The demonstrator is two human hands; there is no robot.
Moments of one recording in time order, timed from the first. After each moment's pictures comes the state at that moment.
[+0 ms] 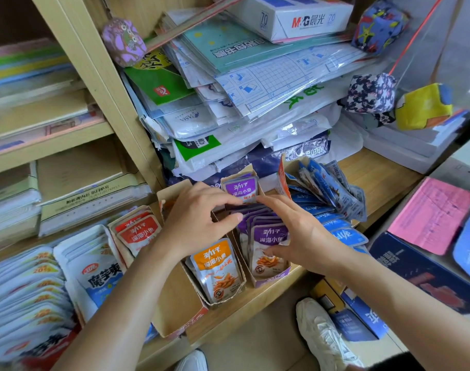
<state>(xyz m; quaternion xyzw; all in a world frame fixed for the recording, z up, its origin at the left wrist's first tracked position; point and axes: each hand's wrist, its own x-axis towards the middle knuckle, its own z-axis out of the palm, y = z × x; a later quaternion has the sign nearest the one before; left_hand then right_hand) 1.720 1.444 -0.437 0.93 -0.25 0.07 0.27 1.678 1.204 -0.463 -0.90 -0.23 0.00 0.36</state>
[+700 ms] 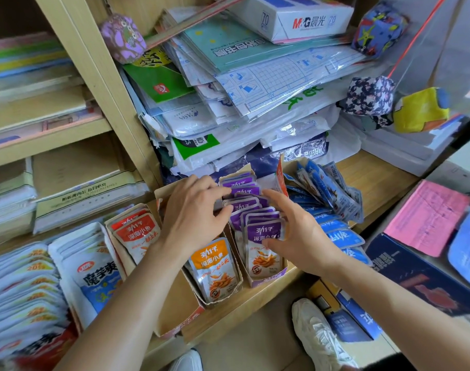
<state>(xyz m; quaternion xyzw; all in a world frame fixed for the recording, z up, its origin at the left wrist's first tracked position) 1.724 1.434 -0.444 0.95 -0.21 0.18 0.16 1.673 1.211 -0.465 -0.87 -0.12 0.02 0.48</state>
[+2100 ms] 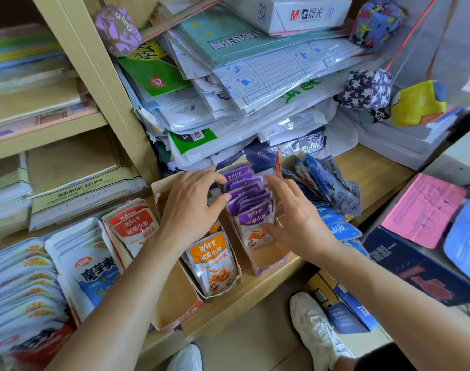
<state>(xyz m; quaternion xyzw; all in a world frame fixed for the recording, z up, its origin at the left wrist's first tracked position) 1.723 1.436 -0.442 0.95 -0.17 0.11 0.25 1.684 1.212 -0.469 -0.91 -0.15 -0.10 0.37</state>
